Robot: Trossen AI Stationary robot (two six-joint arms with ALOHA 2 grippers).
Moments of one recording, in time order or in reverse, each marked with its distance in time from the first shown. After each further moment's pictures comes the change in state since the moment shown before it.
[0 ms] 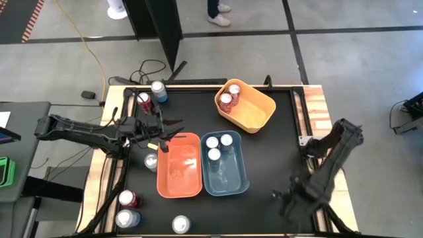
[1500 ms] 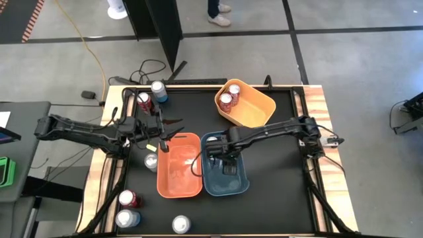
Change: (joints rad) left arm 0.000 0.000 0.000 0.012 0.000 0.084; right arm -0.712 0.368 0.240 0.248 0.031 -1.024
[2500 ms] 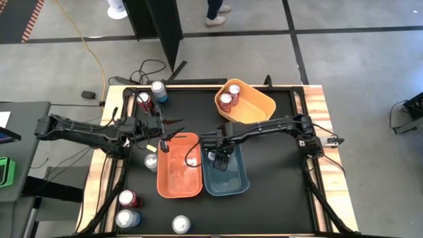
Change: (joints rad) left arm 0.000 0.000 0.000 -0.012 0.000 0.014; right arm -0.061 0.052 0.002 0.093 -0.005 0.136
